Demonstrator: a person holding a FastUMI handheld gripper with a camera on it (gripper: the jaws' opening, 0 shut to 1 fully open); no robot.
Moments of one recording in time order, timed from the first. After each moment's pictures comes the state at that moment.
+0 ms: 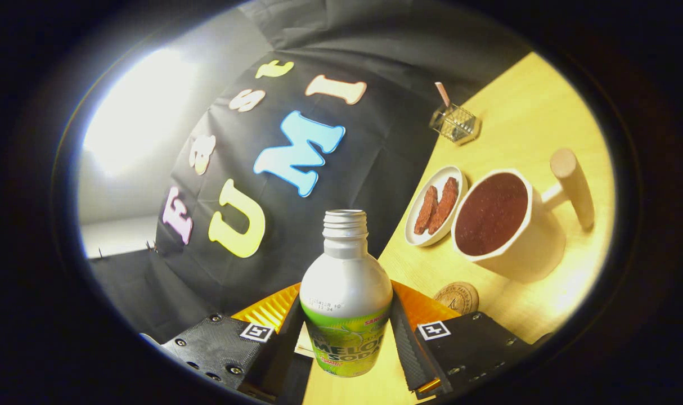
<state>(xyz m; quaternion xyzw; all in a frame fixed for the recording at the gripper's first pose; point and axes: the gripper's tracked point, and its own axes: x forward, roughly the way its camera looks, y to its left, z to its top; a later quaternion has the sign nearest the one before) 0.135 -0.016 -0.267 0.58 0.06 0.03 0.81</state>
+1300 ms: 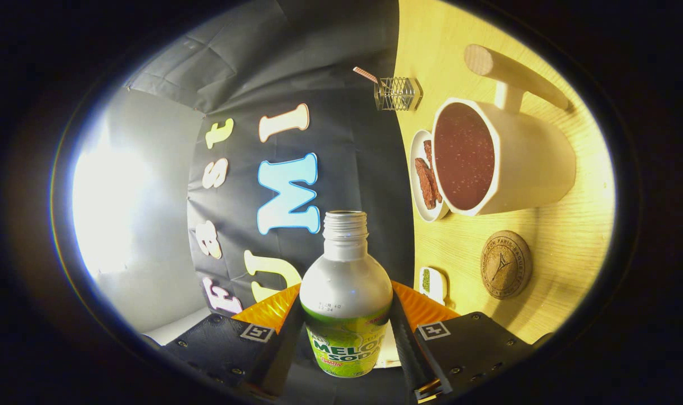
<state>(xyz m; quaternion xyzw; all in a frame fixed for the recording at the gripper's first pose) 0.146 -0.027 -0.245 0.77 0.00 0.02 0.64</state>
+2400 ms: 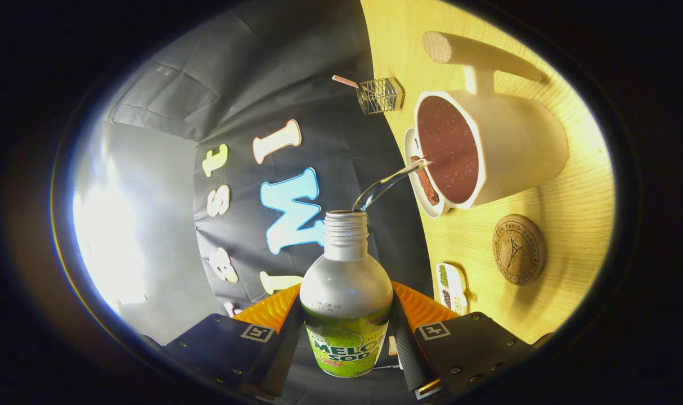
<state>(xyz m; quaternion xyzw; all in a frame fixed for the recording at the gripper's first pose) 0.149 -0.034 -0.239 0.82 -0.03 0.02 0.57</state>
